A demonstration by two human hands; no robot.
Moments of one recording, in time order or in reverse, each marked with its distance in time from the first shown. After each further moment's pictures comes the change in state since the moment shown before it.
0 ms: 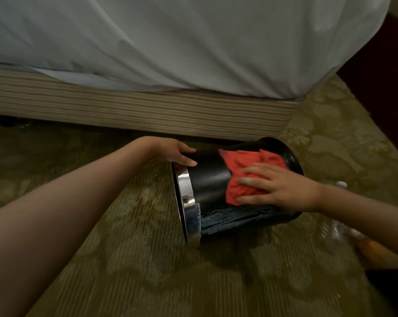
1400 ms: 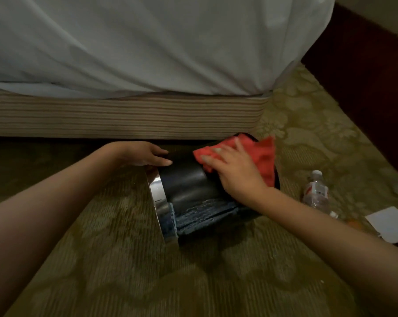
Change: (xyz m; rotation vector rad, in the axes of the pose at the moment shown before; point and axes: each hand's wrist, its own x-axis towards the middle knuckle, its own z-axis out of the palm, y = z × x) left_hand 0.002 0.008 -0.002 0.058 0.060 -0.047; right_hand 0.054 -0.022 0.010 0.166 0.288 0.782
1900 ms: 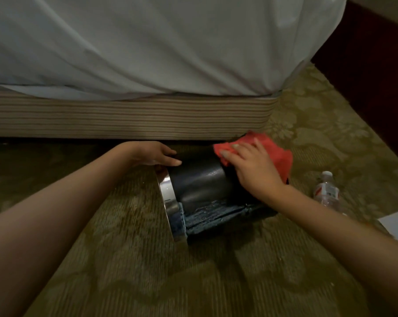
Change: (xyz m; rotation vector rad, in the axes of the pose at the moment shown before) left_hand 0.003 0.000 0.003 -0.054 0.010 0.002; right_hand -0.002 0.017 -0.003 -0.089 -0.082 0.120
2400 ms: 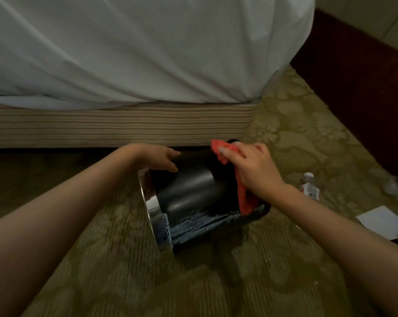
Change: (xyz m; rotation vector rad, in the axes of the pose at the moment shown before) left_hand 0.008 0.045 0.002 0.291 -0.077 0.055; right_hand -0.011 0.028 -0.023 0.028 0.118 -0.020
